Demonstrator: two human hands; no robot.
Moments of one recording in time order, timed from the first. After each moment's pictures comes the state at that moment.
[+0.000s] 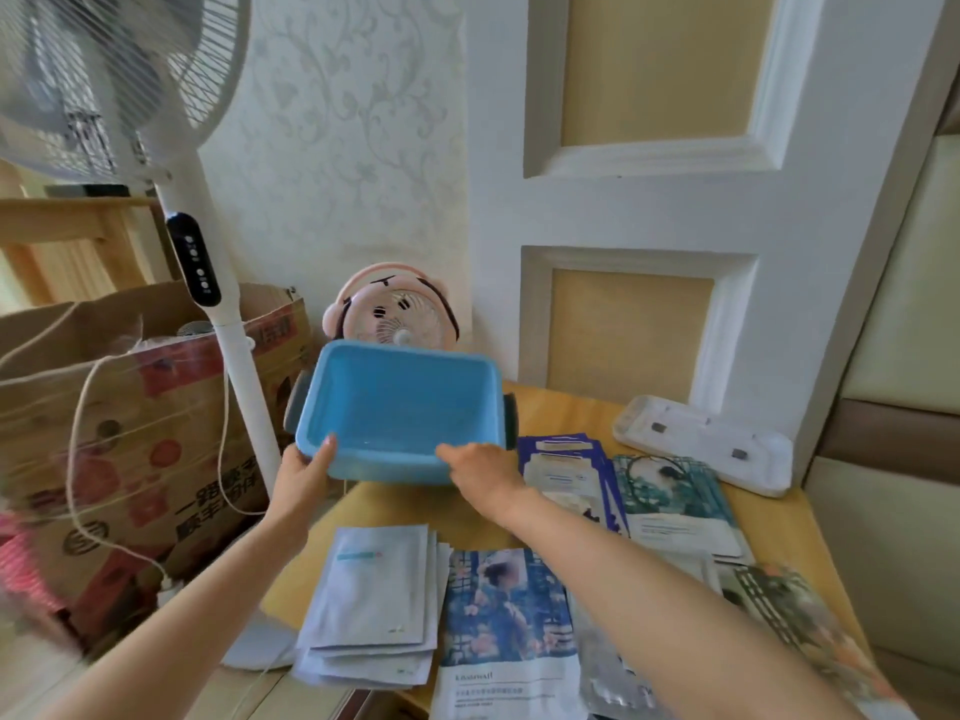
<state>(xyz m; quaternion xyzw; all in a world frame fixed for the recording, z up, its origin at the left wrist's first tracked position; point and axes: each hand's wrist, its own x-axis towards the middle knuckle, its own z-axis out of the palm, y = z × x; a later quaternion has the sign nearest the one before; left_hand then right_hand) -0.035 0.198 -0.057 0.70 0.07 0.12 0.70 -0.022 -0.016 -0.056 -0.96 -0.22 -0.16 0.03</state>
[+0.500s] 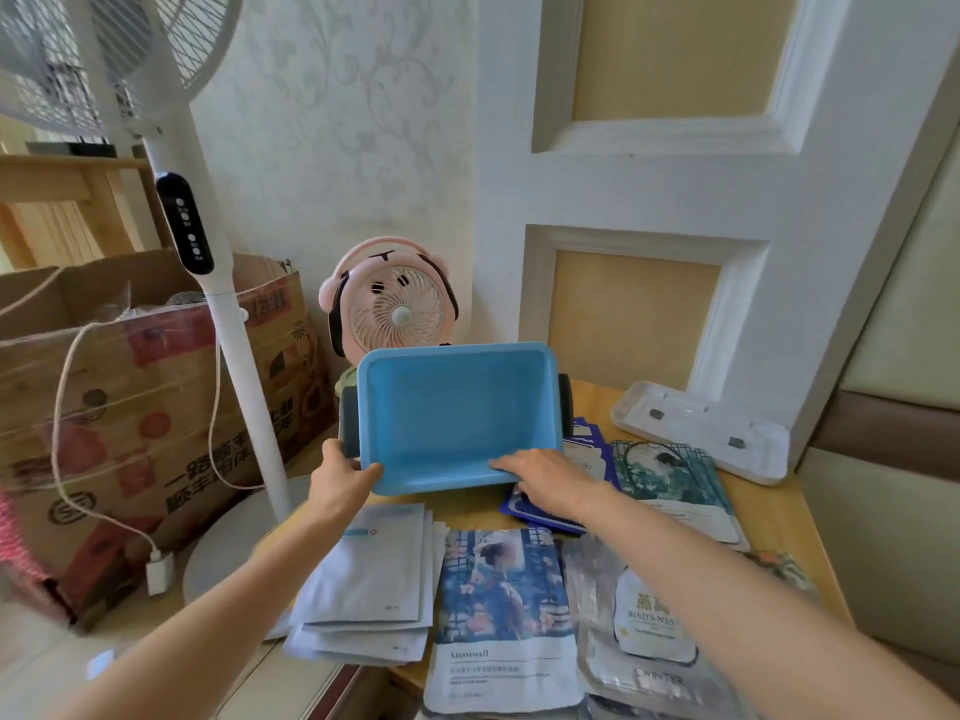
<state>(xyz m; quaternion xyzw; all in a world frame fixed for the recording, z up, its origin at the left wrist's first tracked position) -0.033 0.162 -0.083 0.85 0.12 0.08 0.51 -0.027 -0.094 -0.083 -0.98 -0.20 -0.02 0.05</state>
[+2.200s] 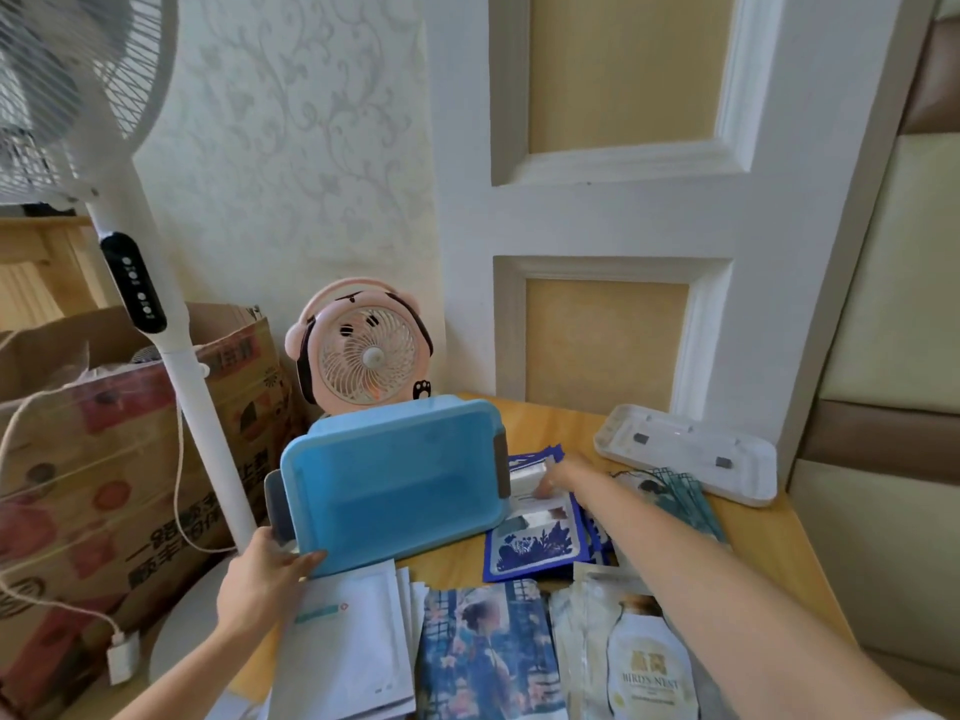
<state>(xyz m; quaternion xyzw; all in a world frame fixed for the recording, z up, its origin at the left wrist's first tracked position) -0.032 0.207 -0.105 0.89 0.15 0.09 0.41 0.024 -0.133 -0.059 -0.90 0.25 0.13 0.32</state>
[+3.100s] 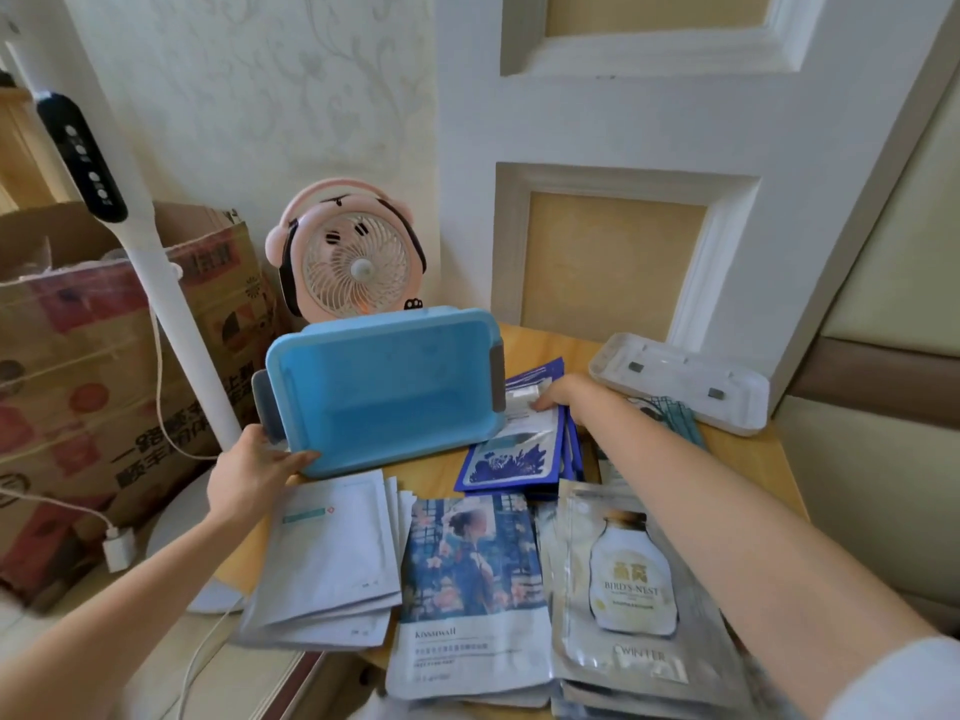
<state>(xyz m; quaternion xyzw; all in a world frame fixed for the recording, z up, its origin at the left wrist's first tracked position) -0.024 0.205 -0.108 0.91 0.11 0.12 0.37 0.031 -0.145 -0.058 -0.88 0.24 0.14 0.39</state>
